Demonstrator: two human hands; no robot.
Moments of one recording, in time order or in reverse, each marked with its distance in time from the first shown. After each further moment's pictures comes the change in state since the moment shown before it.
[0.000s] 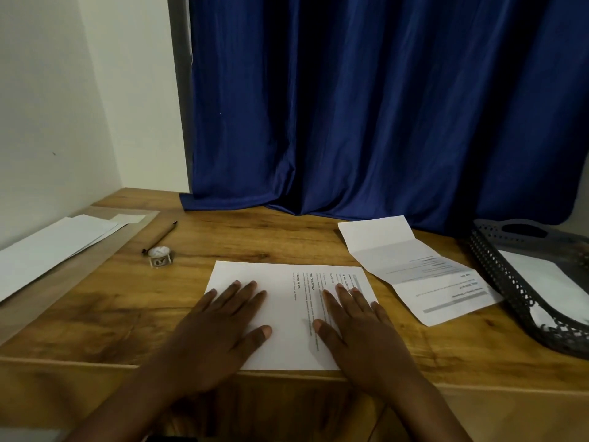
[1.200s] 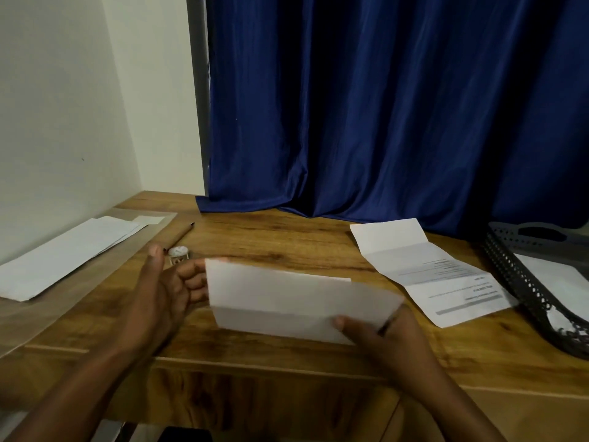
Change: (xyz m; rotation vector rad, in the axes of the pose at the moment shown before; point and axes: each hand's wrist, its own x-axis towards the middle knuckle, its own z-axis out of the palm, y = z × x) left_hand -0.035 -0.047 -0.042 -1.599 0.297 -0.113; right_hand -0.037 -0.011 -0.034 1.142 0.235 -0.106
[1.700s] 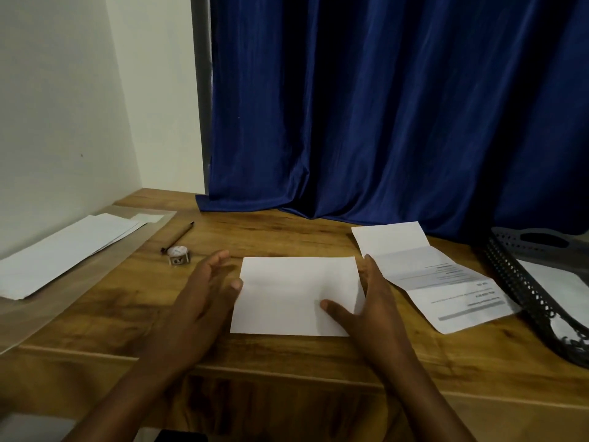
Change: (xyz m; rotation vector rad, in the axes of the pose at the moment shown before) left_hand -0.001 -0.022 0.033 0.726 0.206 0.166; right_hand 0.055 0.035 0.020 -0.507 0.252 0.084
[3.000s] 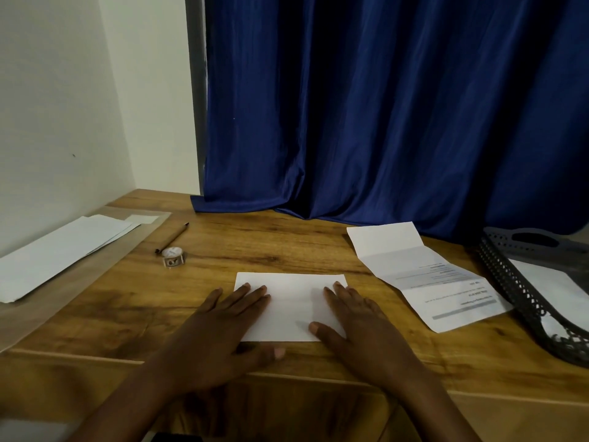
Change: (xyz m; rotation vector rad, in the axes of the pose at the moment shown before) left_hand 0.006 -0.003 0.019 0.798 -0.546 0.268; right_hand -0.012 0.011 -0.008 -0.546 -0.404 -0.241
